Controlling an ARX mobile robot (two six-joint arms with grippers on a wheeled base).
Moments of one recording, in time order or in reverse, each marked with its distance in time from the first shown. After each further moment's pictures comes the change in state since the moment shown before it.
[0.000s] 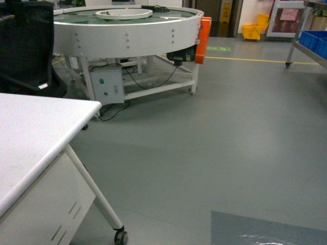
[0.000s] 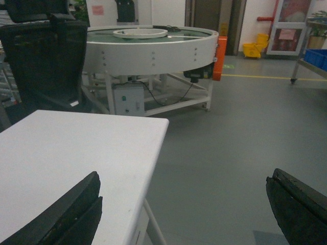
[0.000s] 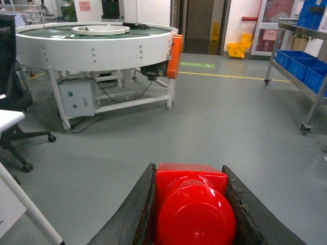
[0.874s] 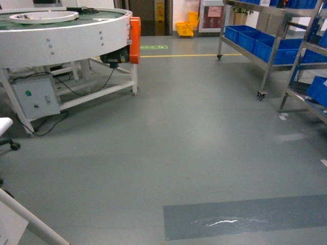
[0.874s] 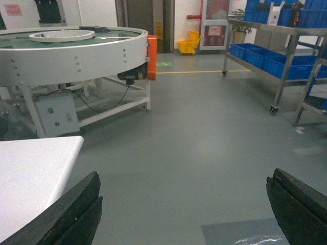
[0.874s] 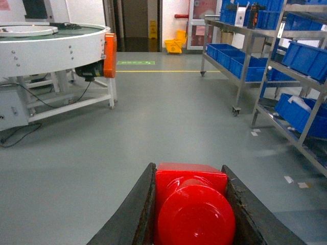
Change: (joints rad) left arm 0.000 0.000 0.000 -0.001 0.001 0.000; right arm 0.000 0.000 0.000 0.000 0.001 0.000
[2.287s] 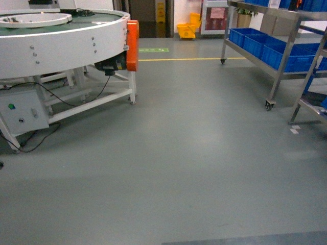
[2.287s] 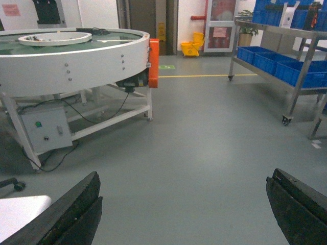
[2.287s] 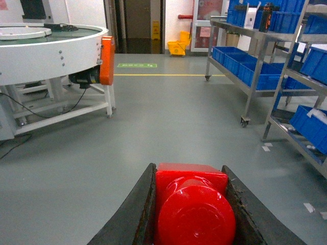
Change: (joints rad) left arm -0.003 0.000 0.000 0.000 -0.001 0.000; right arm 0.000 0.000 0.000 -0.003 0.000 0.000
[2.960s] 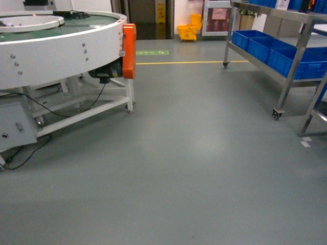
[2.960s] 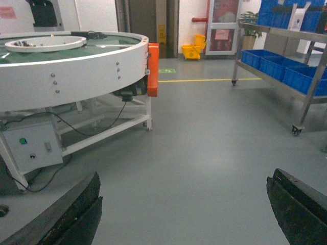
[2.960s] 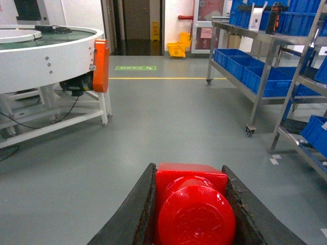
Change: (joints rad) left arm 0.000 0.000 0.000 0.004 0.001 0.000; right arm 0.000 0.000 0.000 0.003 0.000 0.000
